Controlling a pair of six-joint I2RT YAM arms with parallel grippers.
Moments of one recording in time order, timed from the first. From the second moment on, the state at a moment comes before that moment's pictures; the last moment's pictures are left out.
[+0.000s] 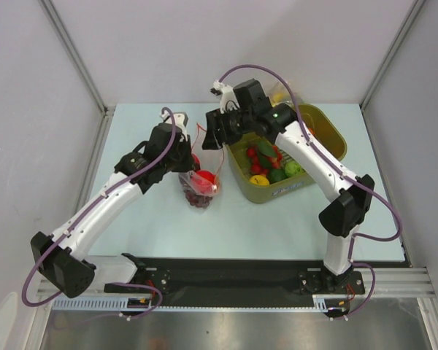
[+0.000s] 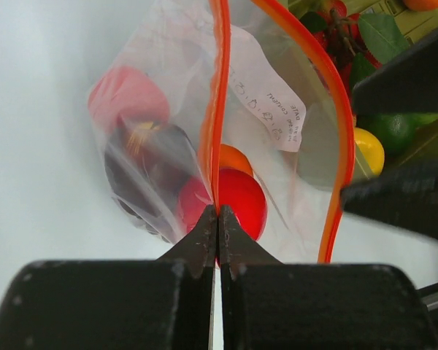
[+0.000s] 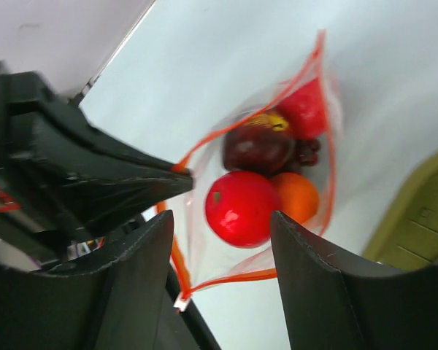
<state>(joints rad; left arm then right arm) -0.57 1.26 1.26 -0.65 -0.16 -0.43 0.66 1.88 2.04 -0.79 -0.44 0.21</state>
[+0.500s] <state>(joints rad) -0.57 1.22 1.22 -0.64 -0.13 -0.43 0.73 1.91 1.91 -0.75 -0.48 0.21</state>
